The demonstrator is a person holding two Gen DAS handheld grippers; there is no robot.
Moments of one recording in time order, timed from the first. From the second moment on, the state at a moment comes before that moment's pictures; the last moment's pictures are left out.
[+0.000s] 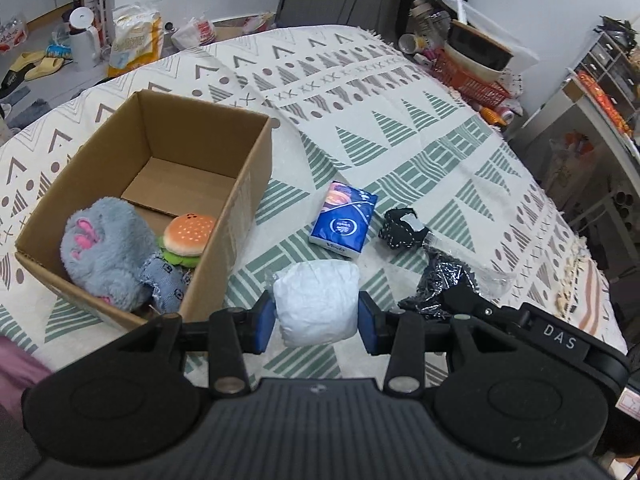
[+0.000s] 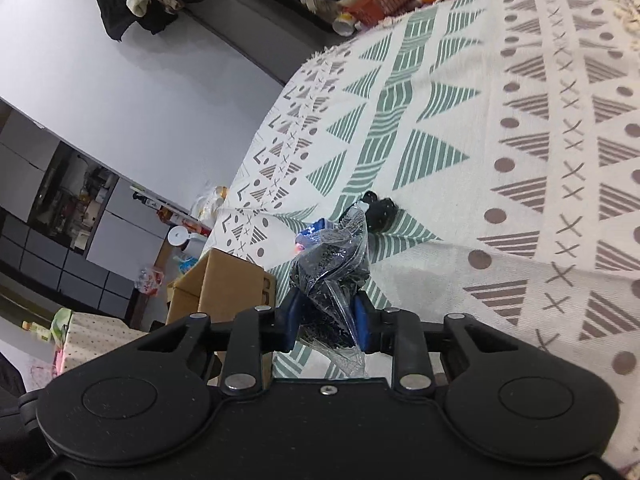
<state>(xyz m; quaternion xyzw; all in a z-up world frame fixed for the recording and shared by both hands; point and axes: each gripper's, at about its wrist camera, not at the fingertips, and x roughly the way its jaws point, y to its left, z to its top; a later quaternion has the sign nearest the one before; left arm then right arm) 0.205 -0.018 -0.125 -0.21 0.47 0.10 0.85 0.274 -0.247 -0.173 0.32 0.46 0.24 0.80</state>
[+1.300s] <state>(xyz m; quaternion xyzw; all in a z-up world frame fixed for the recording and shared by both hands) 0.210 0.136 -0.095 -0.29 0.44 0.10 0.84 0.260 -0.110 -0.102 0.27 0.44 0.24 0.82</state>
